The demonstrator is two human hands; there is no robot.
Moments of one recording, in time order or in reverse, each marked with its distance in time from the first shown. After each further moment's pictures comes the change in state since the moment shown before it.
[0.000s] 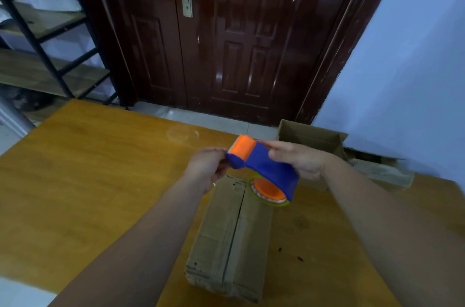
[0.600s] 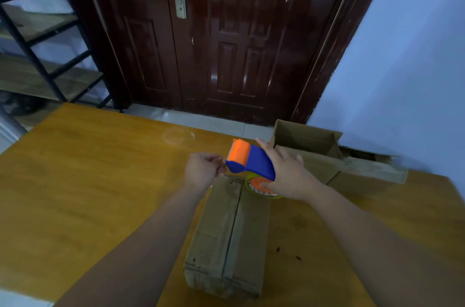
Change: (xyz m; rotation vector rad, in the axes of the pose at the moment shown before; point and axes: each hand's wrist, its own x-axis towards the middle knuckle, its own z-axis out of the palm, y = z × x) left_hand 0.022 -0.024 -0.011 0.359 0.085 0.242; right_hand 0.002 0.037 0.025 -1.115 0.527 -0.208
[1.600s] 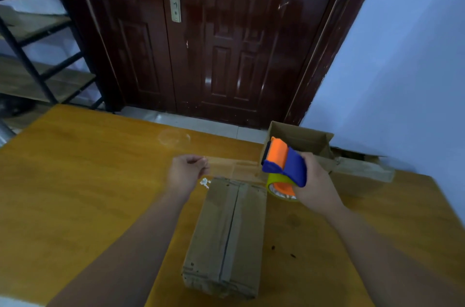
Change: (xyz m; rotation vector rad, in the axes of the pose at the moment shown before) left_hand -0.006 -0.013 -0.029 -0.052 0.035 0.080; right_hand -0.051 0.034 0.003 0.364 0.335 0.130
